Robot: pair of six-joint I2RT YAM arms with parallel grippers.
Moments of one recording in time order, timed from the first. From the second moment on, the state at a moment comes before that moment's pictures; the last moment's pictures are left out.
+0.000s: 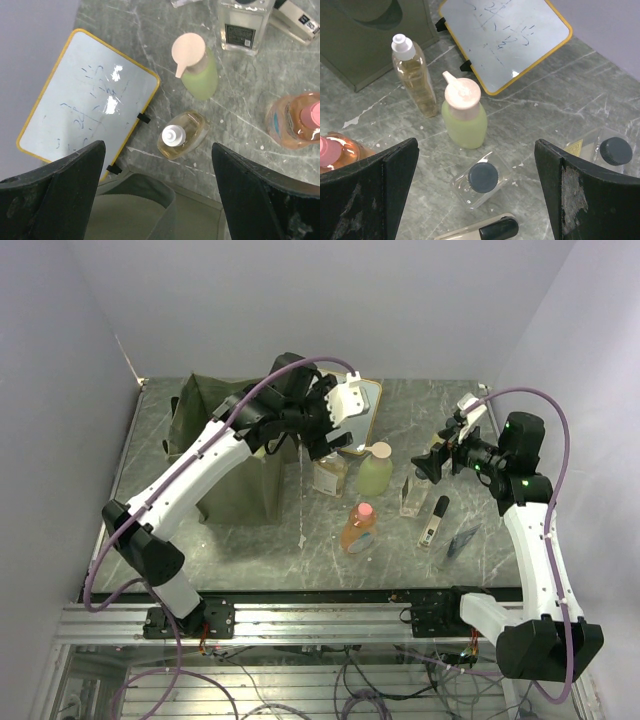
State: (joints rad) left arm -0.74 1.63 1.84 -0.78 0.27 0.59; right arm -0.08 1.03 1.03 -0.43 -0.79 -0.41
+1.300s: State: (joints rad) left arm -0.95 1.58 1.45 -0.56 0.37 0.23; right arm -0.12 1.03 1.01 -0.45 -0.78 -0.44
